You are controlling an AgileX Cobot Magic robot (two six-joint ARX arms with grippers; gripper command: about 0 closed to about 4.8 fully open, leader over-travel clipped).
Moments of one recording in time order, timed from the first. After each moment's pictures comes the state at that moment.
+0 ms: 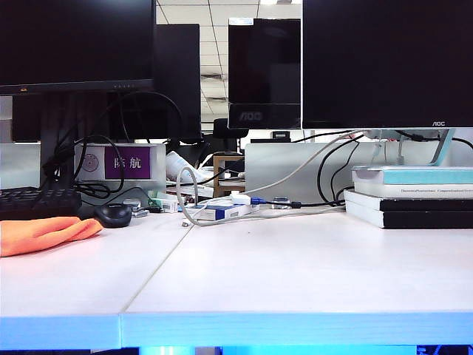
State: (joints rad) left arm 0.01 1.13 1.16 -0.46 0.04 -0.15; right arm 0.60 0.92 1.28 -0.41 -0.19 0.18
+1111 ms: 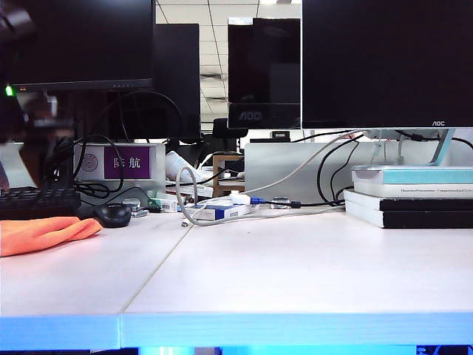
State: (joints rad) left arm -0.07 1.64 1.16 -0.44 -0.06 -0.11; right arm 0.91 1.09 1.28 -0.56 0.10 -0.02
